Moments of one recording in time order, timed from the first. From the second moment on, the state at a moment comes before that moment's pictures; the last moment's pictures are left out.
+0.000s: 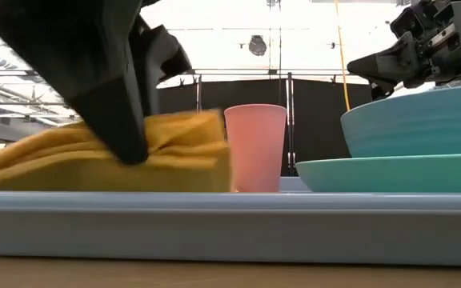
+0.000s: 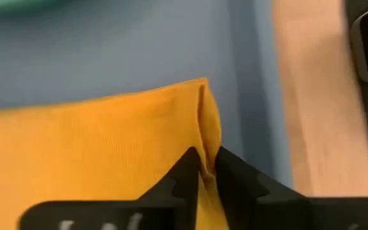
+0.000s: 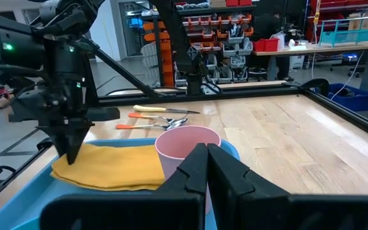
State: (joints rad) left arm -0.58 2.07 1.53 -0.62 -0.14 -0.40; right arm 0.09 0.67 0.07 0.58 0.07 0.09
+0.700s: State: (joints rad) left arm -0.63 1.90 1.50 -0.99 -0.46 -0.41; right arm 0.09 0.67 0.07 0.57 0.07 0.09
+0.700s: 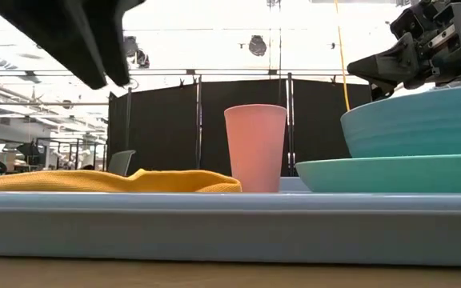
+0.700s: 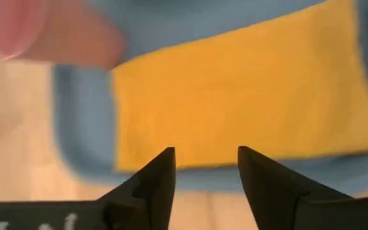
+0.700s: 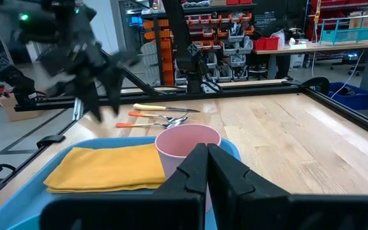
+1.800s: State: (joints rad) left arm -0.37 1.08 0.60 -0.26 -0.49 -0.47; right arm 0.03 0.67 0.07 0.61 0.16 -0.15
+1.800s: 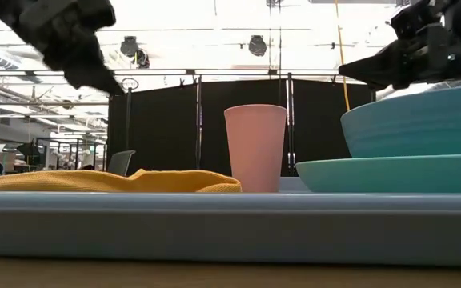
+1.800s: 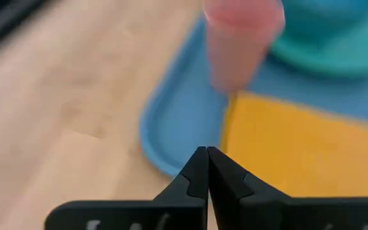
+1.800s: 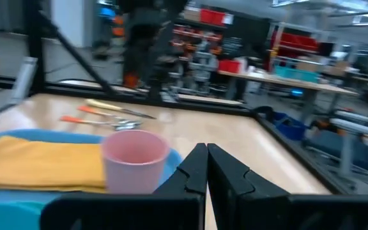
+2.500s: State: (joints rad) left arm -0.35 1.58 0.86 -0.31 -0.14 -0.32; right arm -0.07 0.67 0.07 0.56 0.10 -0.19
